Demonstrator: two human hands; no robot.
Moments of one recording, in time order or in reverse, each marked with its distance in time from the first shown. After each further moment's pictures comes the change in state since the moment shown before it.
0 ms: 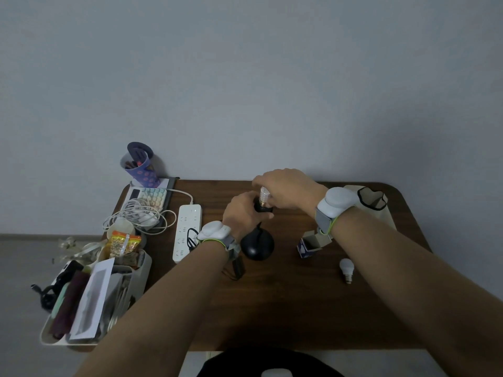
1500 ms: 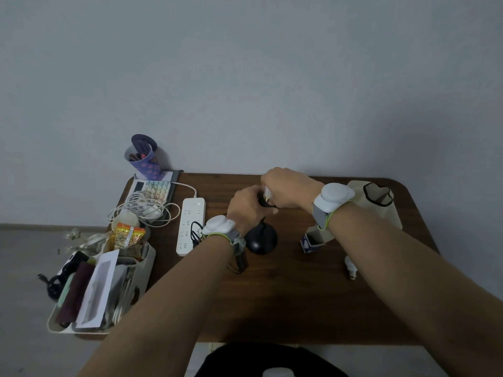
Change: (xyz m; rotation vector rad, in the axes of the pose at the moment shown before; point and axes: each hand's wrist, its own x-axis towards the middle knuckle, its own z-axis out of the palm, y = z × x) left_hand -0.005 0.006 -0.002 -0.024 0.013 -0.043; right_hand 0.006 -0.011 0.004 0.051 -0.102 0.045
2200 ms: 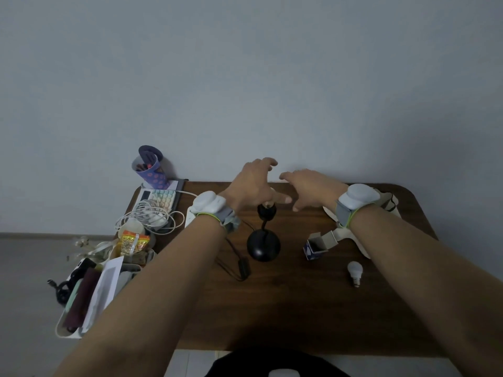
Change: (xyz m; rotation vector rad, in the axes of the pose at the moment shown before) left_hand 0.018 0.069 -0.060 0.193 -0.158 0.183; right_hand -0.008 0.067 0.014 0.090 -0.044 0.072
